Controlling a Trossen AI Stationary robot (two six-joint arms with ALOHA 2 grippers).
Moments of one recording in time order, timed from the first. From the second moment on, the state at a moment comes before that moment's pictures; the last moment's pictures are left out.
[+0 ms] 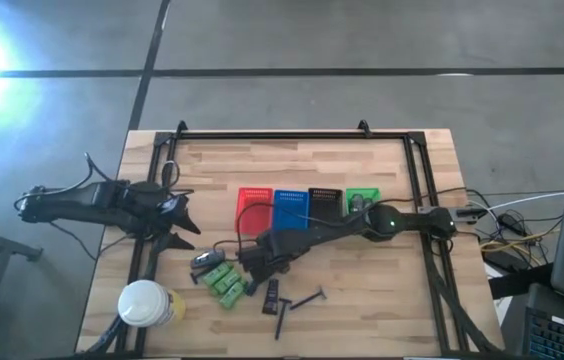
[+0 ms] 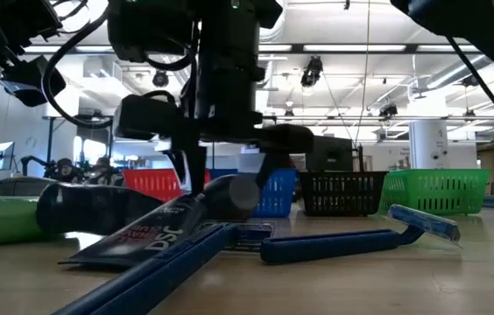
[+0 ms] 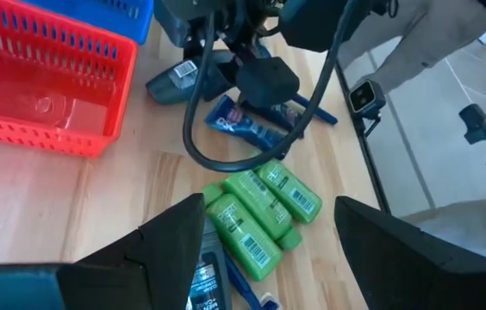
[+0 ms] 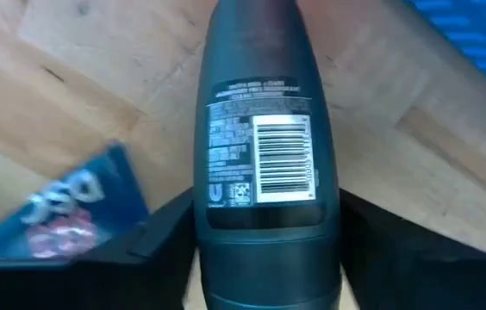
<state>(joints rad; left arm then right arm) -0.04 0.43 0.50 -0.72 0.33 -0.35 0.21 2.56 2.28 -1.22 0.05 1.23</state>
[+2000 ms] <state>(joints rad) -0.18 1.03 0.50 -0.68 0.16 -0.41 0.23 1.57 1.28 -1.27 0.46 1.67</state>
